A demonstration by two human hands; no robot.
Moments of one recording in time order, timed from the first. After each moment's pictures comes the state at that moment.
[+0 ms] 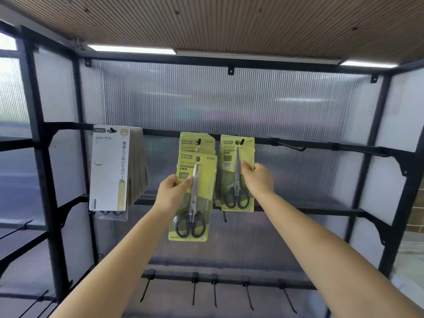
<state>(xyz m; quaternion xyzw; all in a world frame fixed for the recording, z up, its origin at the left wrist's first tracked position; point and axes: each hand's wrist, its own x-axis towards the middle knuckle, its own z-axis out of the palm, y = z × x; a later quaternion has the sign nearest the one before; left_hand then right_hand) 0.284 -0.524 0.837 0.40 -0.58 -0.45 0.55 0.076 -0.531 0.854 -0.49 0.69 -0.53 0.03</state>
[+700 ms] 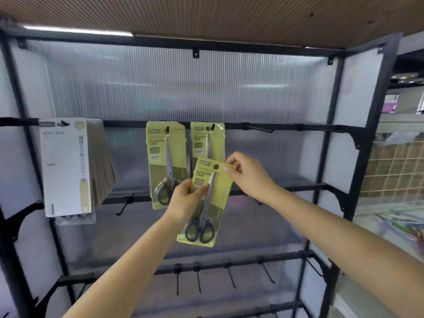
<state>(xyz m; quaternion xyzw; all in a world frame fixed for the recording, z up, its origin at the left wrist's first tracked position) 0.223 -0.505 0.807 0.32 -0.65 -0.50 0.48 0.069 -0.447 0.857 -0.66 0.62 -0.41 -0.03</state>
